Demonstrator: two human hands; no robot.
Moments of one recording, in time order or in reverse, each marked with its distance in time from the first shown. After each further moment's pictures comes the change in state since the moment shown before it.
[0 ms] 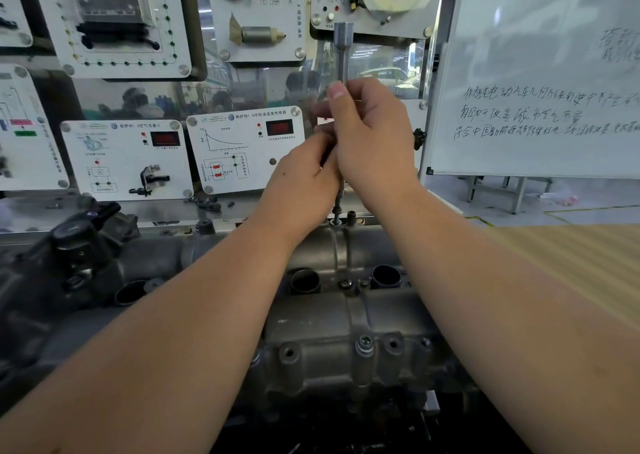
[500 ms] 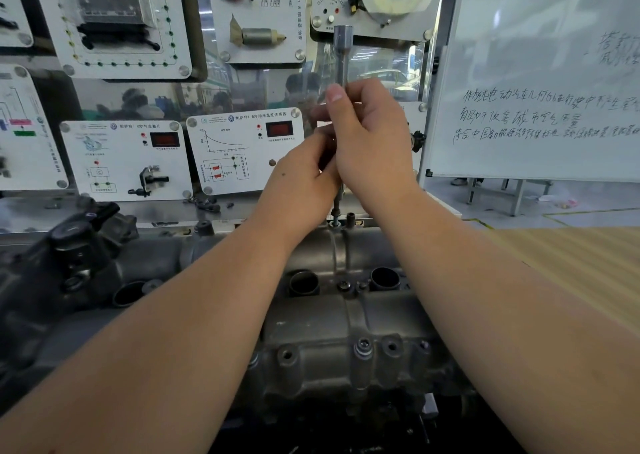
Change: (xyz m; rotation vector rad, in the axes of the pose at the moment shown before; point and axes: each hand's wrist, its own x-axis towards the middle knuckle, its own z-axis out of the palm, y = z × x) left_hand 0.000 0.000 0.000 0.015 -0.003 0.002; right_hand -0.001 0.000 0.001 0.014 -0.007 0.008
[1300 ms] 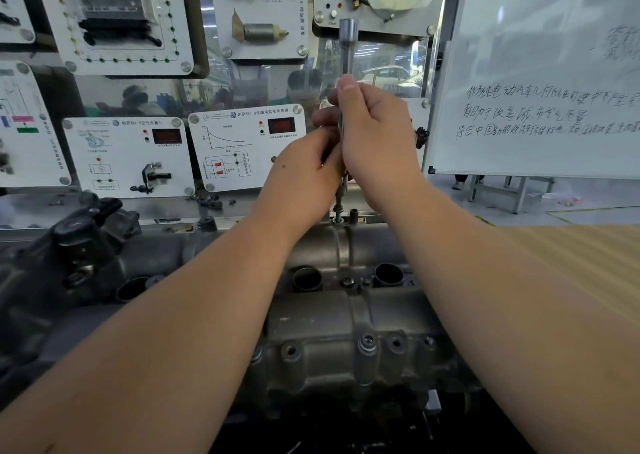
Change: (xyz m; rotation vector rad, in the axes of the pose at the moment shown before) left_hand 0.002 0.000 -0.001 0.051 0.028 0.013; right_hand 0.001 -0.002 0.000 0.037 -0.049 0.080
